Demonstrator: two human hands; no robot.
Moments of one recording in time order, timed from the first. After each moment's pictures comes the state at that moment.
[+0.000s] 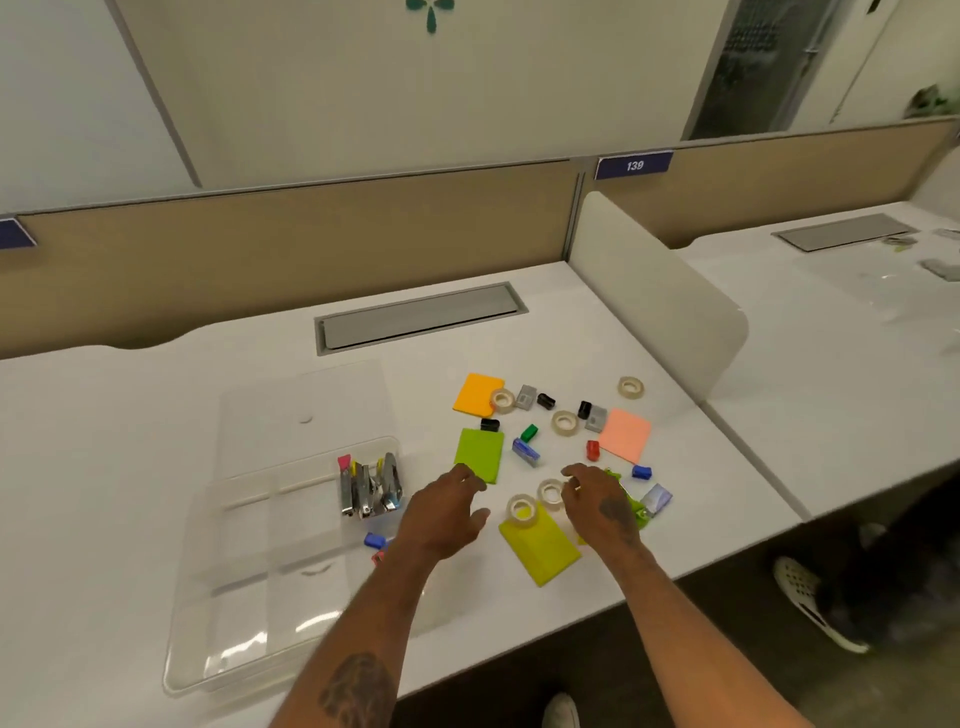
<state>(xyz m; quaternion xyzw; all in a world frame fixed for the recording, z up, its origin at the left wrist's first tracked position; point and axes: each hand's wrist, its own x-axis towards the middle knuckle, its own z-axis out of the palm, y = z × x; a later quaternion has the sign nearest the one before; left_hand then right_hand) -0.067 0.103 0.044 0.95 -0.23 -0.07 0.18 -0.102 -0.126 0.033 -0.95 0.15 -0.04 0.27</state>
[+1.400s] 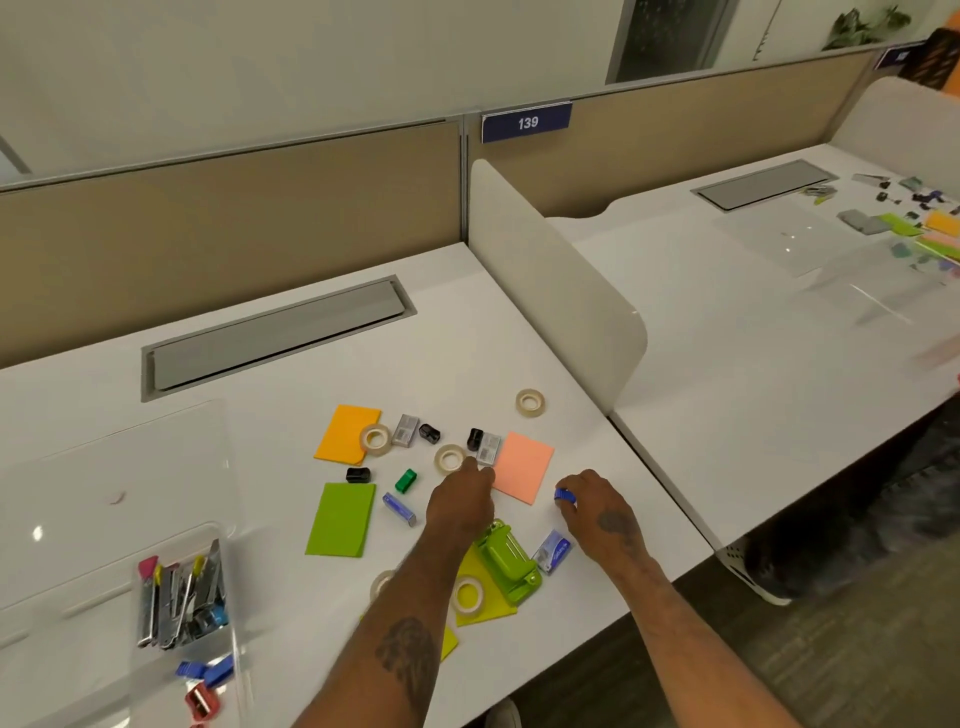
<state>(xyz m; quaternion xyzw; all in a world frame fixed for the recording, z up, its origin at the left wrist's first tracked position) 0.031 -0.141 0.000 0.95 -0.22 -0.18 0.09 -0.054 -0.327 -0.008 -0.97 0.15 0.03 0.21</state>
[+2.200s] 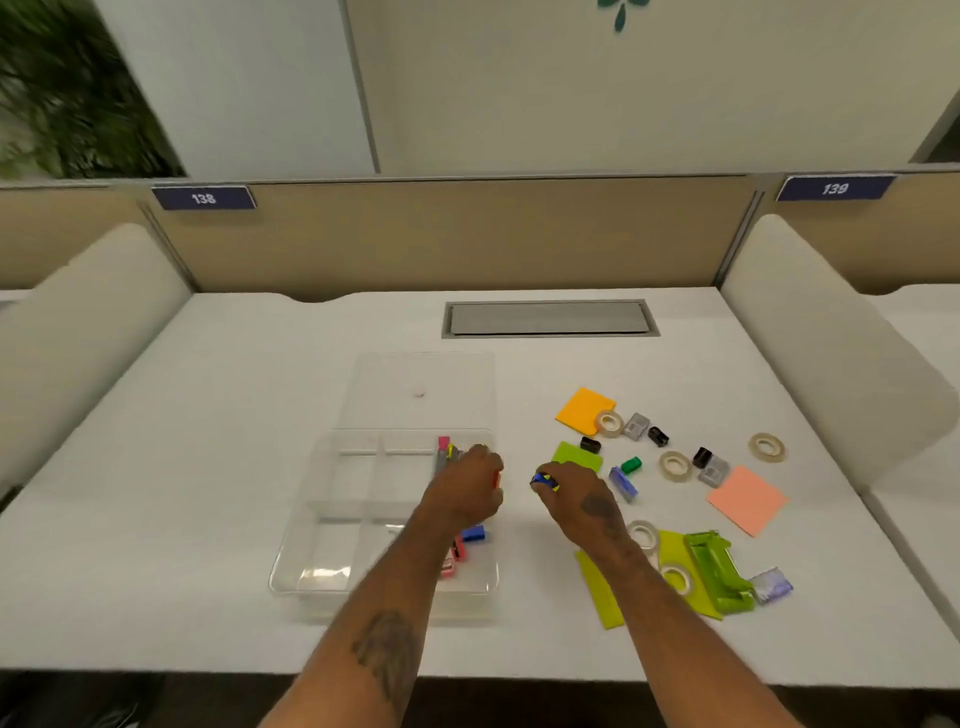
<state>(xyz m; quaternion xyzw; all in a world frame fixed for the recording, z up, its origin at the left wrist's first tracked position) -0.047 0.157 0.071 0.98 -0.06 -0.10 0.17 -0.039 -0.026 0.040 -0.95 -0.08 0.04 0.30</state>
